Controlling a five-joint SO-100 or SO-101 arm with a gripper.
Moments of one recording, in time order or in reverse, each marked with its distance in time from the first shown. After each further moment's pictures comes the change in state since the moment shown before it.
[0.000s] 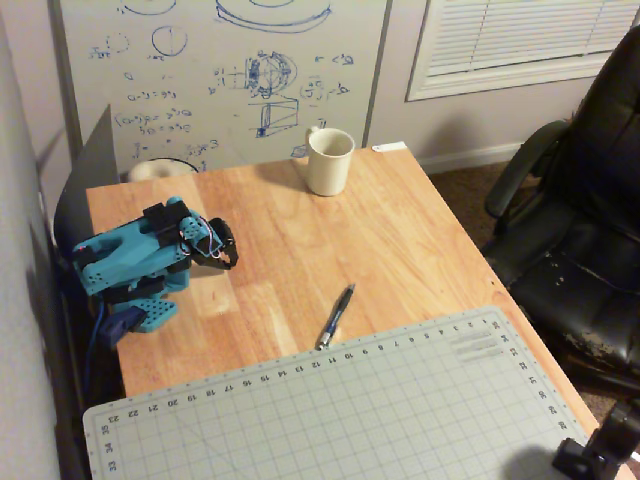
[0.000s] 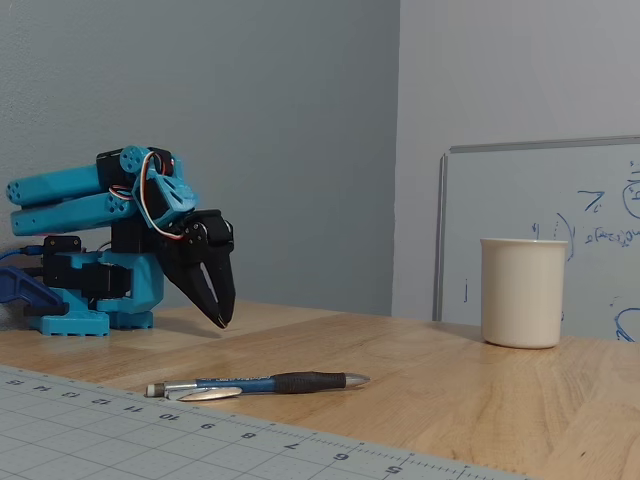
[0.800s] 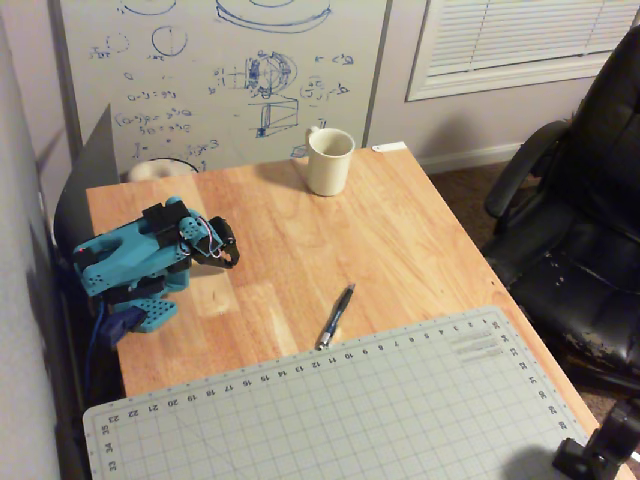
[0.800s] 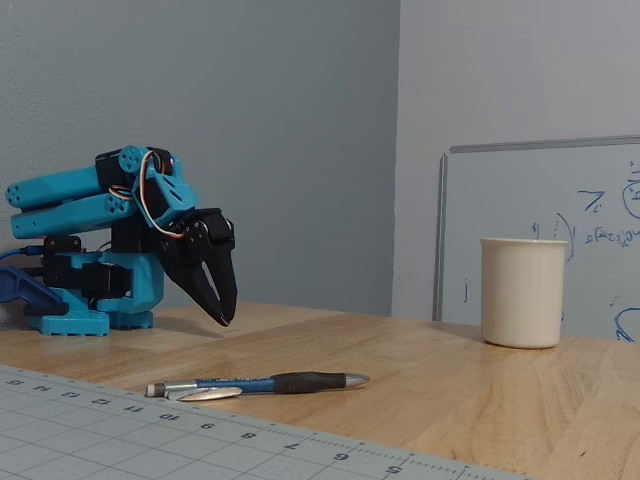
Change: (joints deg) arm 0.0 1.5 -0.3 0.0 0.0
